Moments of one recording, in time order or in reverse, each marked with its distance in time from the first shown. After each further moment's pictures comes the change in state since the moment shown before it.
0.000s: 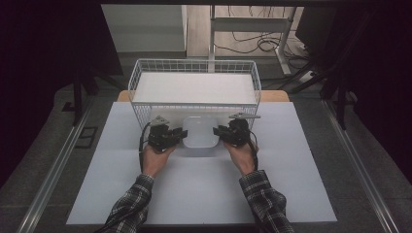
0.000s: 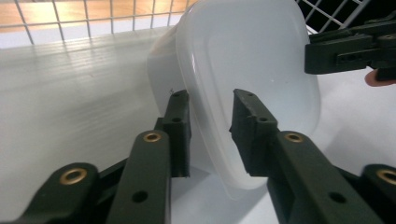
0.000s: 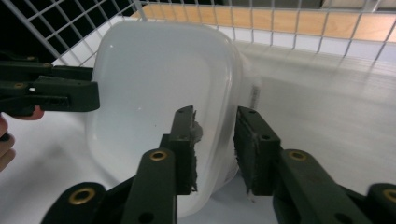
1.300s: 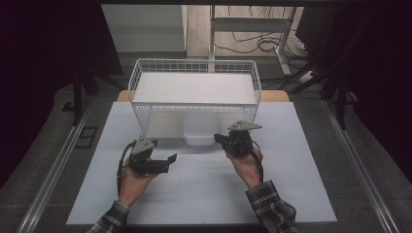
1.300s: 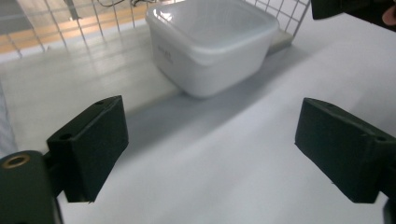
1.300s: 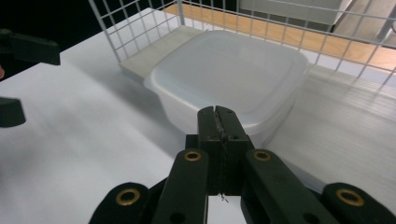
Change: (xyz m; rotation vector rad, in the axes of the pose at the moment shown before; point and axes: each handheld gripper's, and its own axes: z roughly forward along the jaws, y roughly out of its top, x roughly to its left) left arm -0.033 -0.043 -0.084 -0.009 0.095 0.162; right arm 0.034 -0.011 -0.038 -0.025 0.032 -0.172
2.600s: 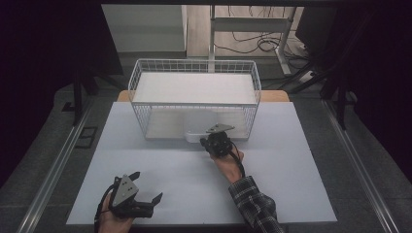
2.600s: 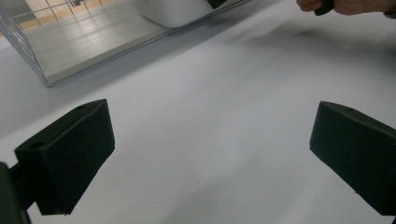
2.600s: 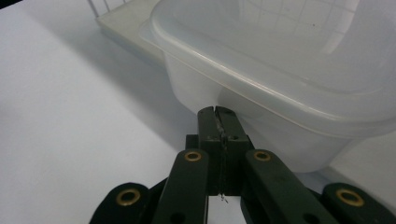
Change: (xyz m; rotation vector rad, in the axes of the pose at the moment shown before) left arm -0.039 -0.073 -0.070 0.005 0.050 0.125; right arm 0.012 -0.016 0.076 0.119 -0.021 -0.056
